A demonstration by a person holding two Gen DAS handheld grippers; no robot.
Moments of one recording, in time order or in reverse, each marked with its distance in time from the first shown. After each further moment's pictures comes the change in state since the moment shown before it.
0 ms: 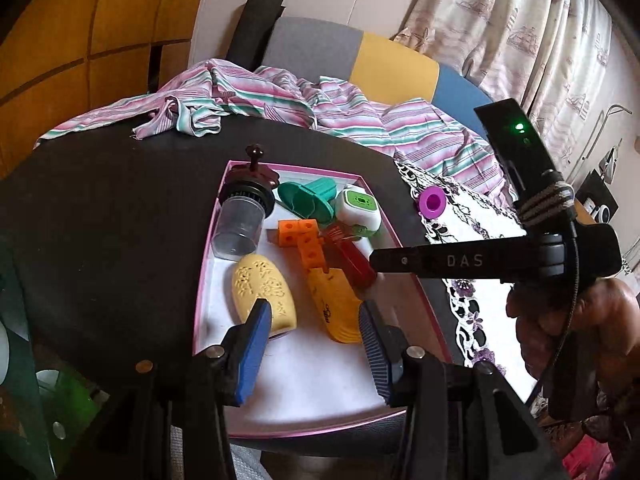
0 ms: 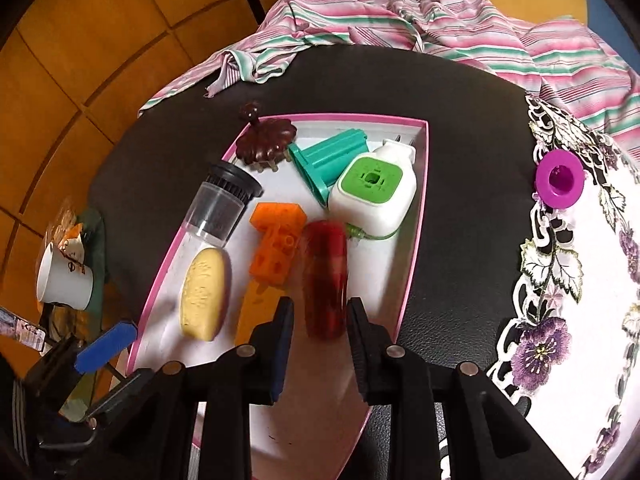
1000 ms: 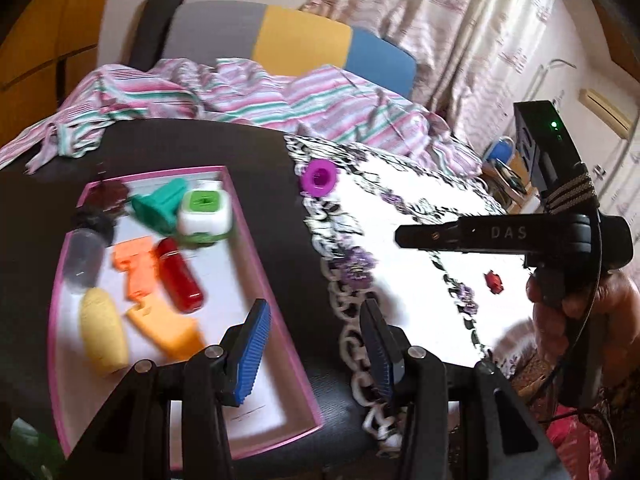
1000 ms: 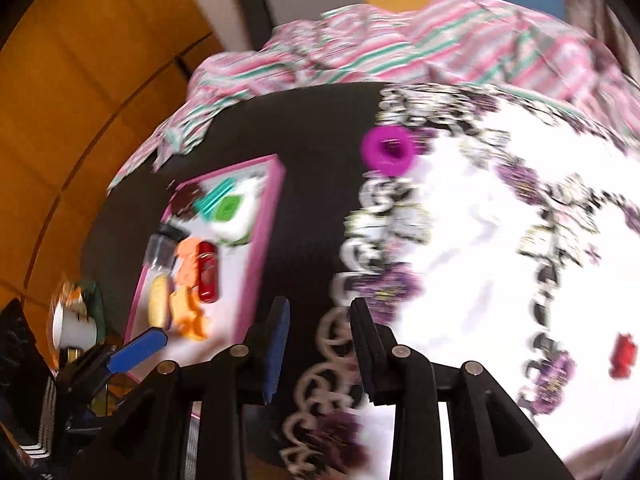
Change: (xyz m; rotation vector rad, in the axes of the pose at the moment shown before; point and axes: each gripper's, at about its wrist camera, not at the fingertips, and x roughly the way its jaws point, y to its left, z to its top) left arm 0.033 -0.109 0.015 0.174 0.100 -0.218; right arm -0.108 -0.126 -0.053 0.281 -0.138 -0.079
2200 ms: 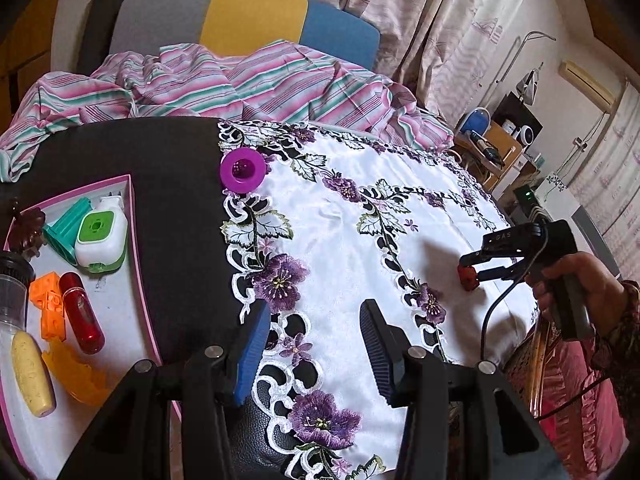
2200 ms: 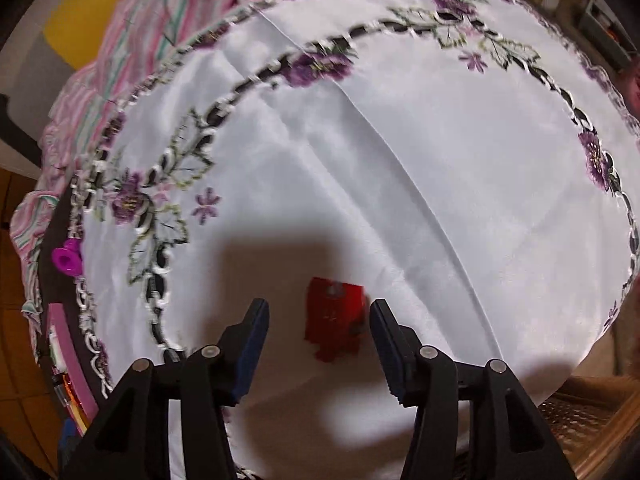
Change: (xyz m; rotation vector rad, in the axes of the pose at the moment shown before) left arm 0.049 -0.061 0.028 0.067 0.082 -0.075; right arm -0.044 -0.291 -0.035 0.671 0.179 -0.283
